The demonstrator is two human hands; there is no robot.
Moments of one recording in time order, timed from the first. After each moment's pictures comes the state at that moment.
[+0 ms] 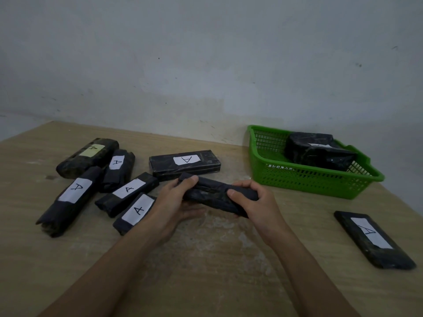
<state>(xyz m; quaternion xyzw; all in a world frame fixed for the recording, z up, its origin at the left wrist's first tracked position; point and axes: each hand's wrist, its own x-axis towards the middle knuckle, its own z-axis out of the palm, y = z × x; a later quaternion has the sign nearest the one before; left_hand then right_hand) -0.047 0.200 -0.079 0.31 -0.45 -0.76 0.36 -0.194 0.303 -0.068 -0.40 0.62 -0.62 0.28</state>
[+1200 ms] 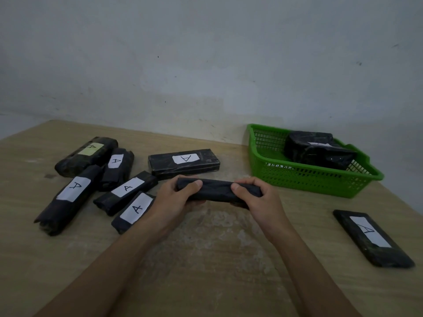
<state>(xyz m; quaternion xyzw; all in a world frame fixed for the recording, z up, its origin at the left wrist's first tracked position) -0.046 0.205 -0.075 0.30 -0.52 -0.70 0.39 -0.204 0.299 -0.072 -0.40 0.62 -0.64 0.23</state>
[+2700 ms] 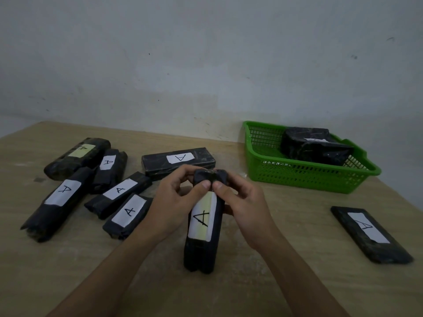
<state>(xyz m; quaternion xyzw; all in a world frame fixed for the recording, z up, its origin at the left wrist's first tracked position) -0.045 0.229 -0.057 0.18 -0.69 -0.53 0.46 -0.167 0.310 -0.052 -0.44 0.53 -0.65 0.32</state>
